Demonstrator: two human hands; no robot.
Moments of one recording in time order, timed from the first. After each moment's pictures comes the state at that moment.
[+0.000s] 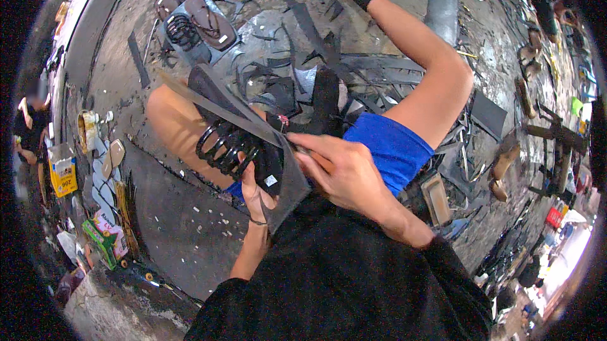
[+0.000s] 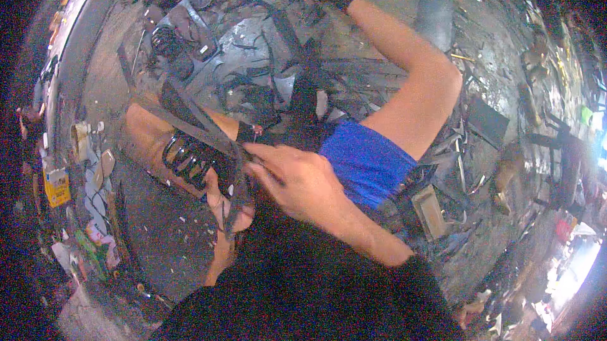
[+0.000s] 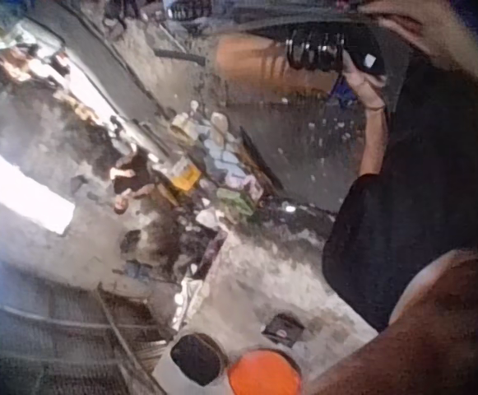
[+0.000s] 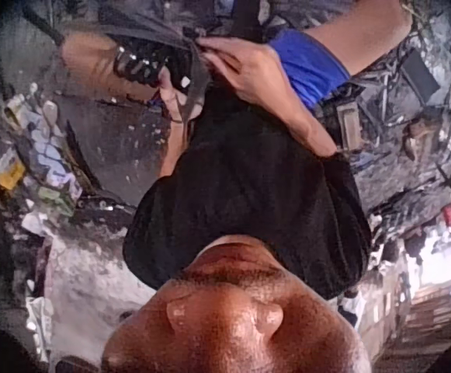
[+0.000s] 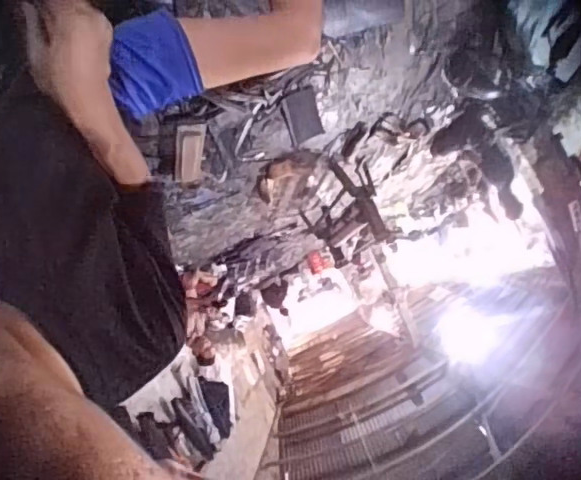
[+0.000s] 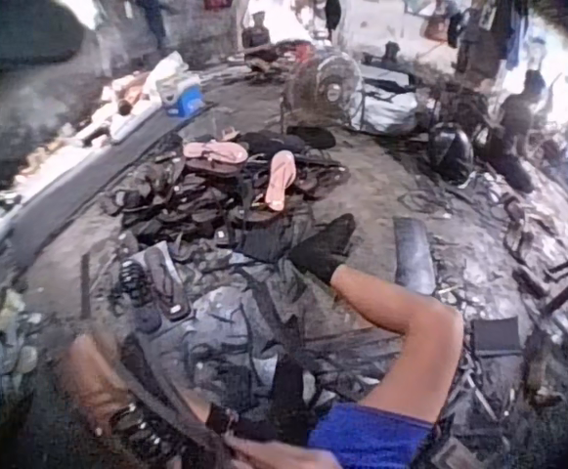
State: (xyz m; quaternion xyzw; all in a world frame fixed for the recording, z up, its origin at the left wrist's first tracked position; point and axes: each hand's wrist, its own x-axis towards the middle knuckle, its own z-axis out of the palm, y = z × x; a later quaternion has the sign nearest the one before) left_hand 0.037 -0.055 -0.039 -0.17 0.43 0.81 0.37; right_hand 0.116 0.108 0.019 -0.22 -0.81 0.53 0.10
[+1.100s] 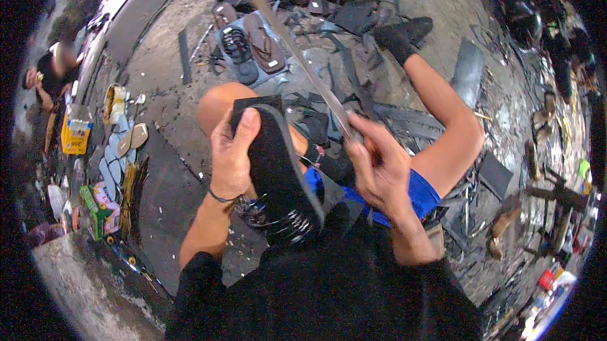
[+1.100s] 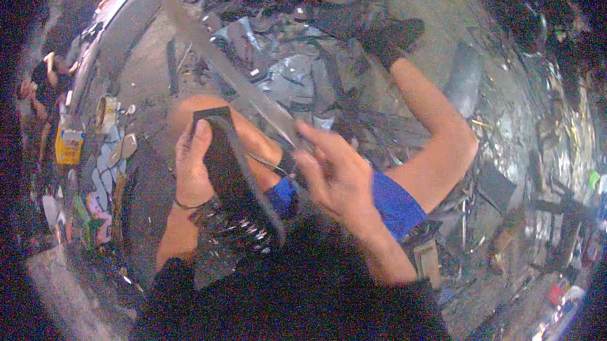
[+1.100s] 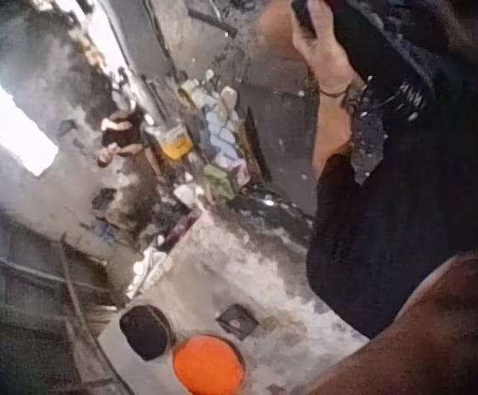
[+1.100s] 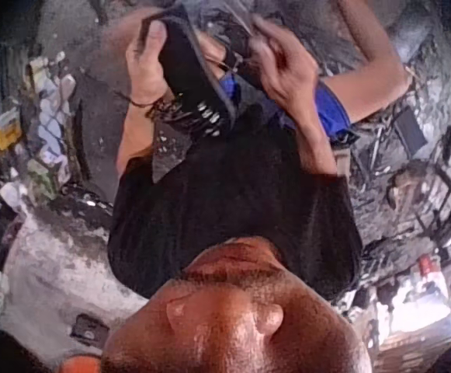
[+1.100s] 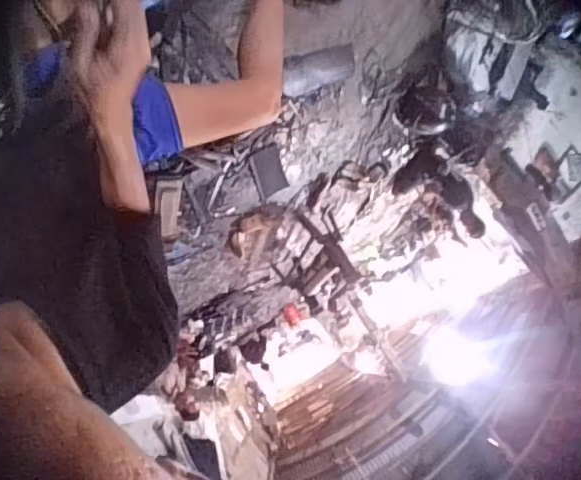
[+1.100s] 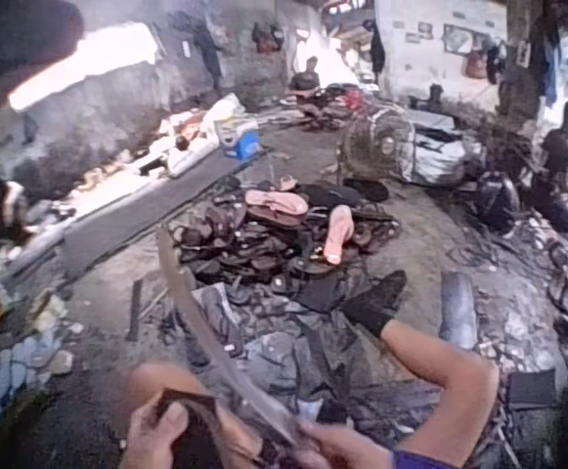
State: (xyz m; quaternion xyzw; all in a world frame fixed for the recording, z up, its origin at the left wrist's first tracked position) left_hand -0.083 -0.034 0.051 0.08 0.62 0.72 0.31; right_hand 0.074 0.134 0.036 -0.20 -0.79 0.51 0.28
